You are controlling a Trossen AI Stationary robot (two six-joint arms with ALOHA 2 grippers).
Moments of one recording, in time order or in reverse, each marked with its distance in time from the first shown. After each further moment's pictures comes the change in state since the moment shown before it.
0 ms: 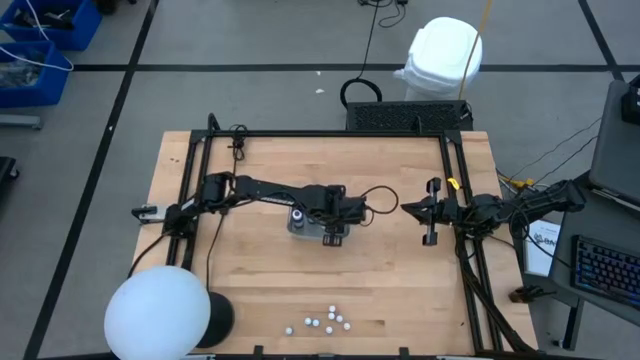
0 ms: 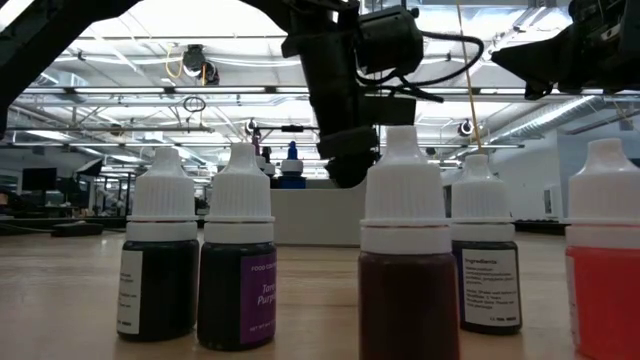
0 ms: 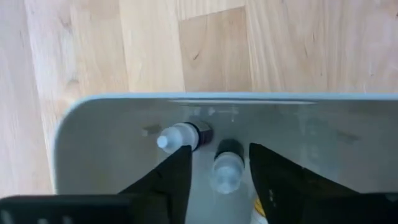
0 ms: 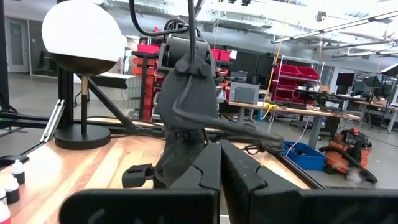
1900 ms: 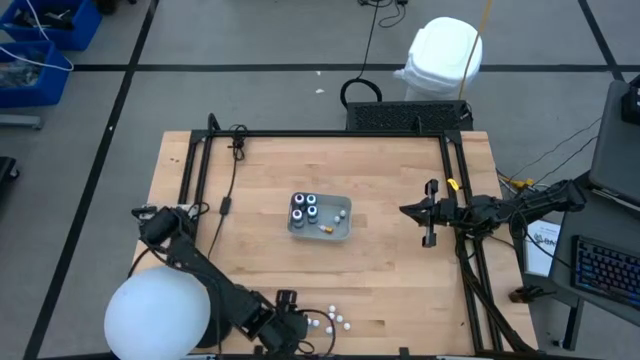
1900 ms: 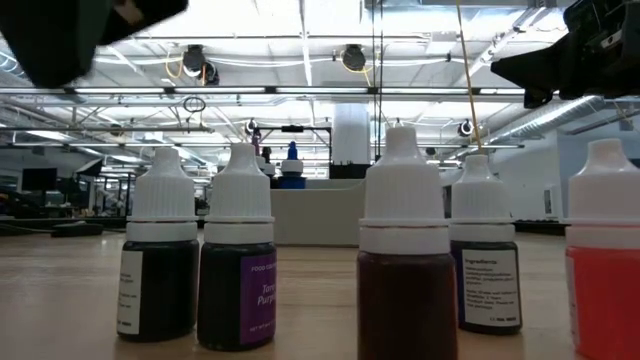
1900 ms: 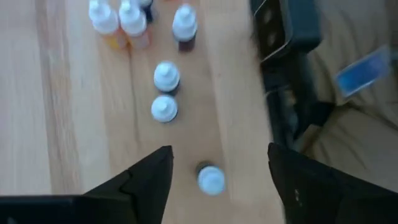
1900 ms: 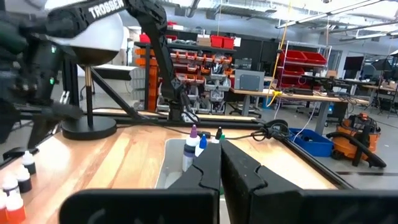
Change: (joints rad) left arm -0.717 -0.226 -0.294 0.174 0.059 -0.728; right arm 0.000 0.009 0.000 -0.043 -0.004 0.056
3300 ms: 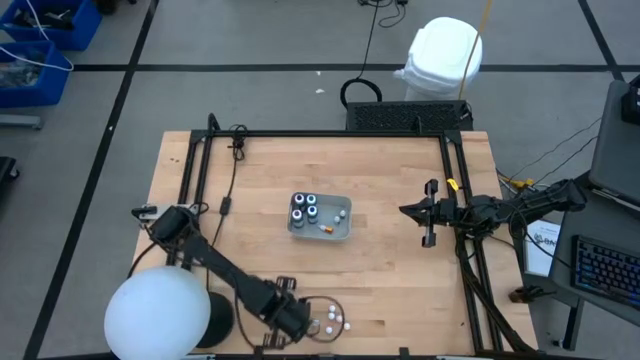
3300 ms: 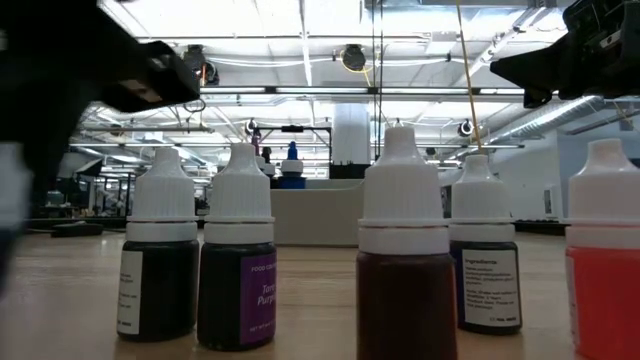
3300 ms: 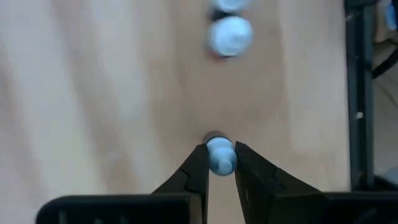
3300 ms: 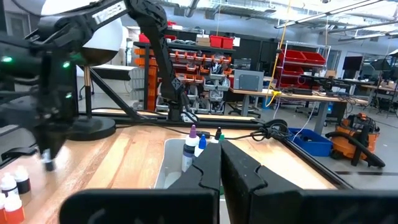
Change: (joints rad) left arm 0.102 0.019 0.000 -0.182 0.150 0.119; right arm 0.000 0.011 0.000 0.006 0.002 0.001
